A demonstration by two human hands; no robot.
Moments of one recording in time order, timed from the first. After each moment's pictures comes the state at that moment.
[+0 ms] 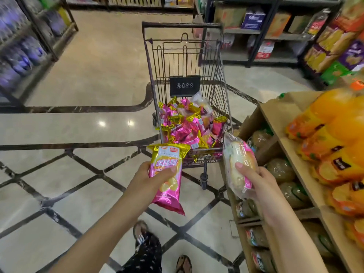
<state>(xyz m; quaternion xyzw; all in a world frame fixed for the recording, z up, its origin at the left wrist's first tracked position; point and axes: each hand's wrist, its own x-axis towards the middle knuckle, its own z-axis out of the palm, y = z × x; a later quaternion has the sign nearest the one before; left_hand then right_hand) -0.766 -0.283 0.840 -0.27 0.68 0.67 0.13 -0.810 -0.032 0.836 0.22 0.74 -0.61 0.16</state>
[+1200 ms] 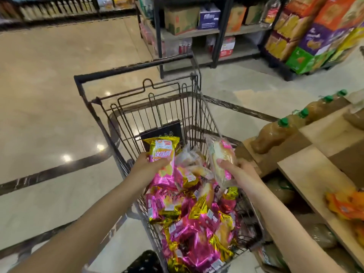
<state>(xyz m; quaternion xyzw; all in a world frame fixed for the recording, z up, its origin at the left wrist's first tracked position) -1.301 -0.370 0.788 -0.18 0.74 0.61 0.23 -1.255 -0.113 0.785 0.27 0.76 -0.58 0.13</state>
